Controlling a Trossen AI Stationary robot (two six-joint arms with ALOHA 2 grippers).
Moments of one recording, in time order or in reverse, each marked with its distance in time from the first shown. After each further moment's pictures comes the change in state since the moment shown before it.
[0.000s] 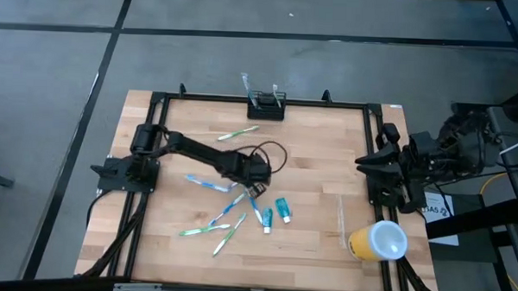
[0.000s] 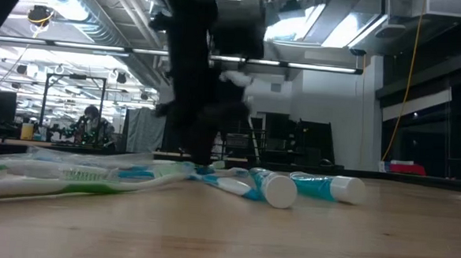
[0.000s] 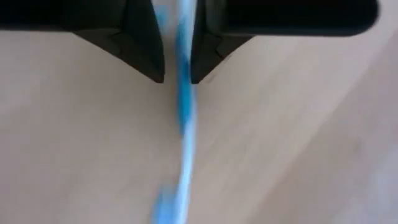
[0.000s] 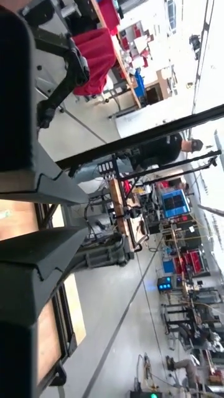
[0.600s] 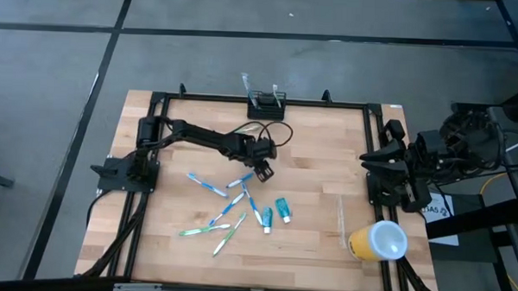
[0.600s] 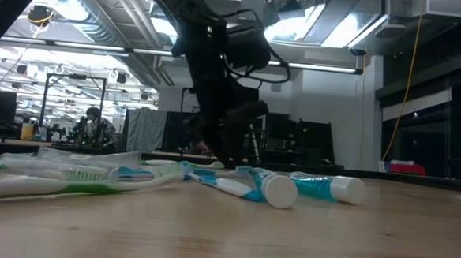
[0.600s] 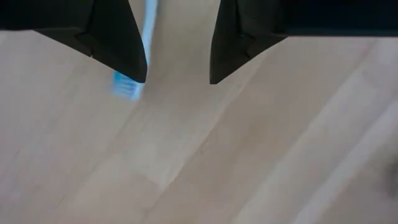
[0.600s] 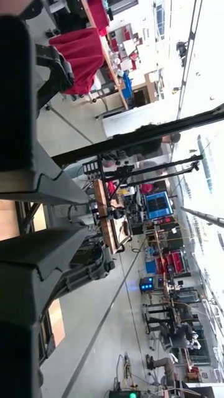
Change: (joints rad) left arm 0.166 0.026 0.005 0.200 0.143 0.229; right arm 0.015 0.001 0.000 0.102 0.014 -0.096
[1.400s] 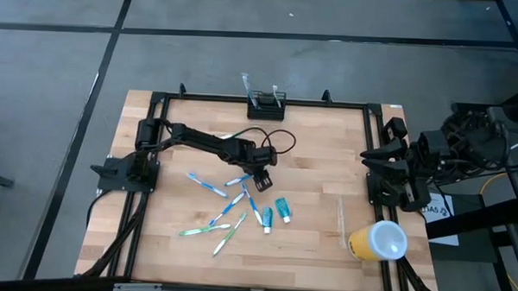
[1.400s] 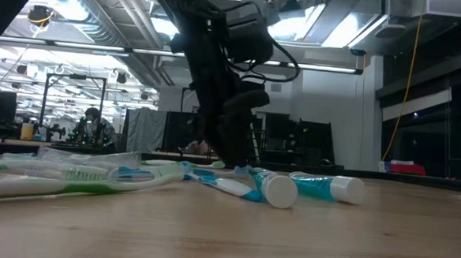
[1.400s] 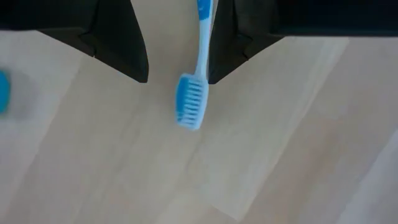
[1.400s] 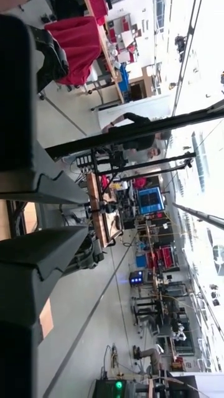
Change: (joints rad) left arm -0.051 -0.003 0.001 -0.001 0.101 0.053; right arm 0.000 0.009 0.000 0.054 0.021 -0.074
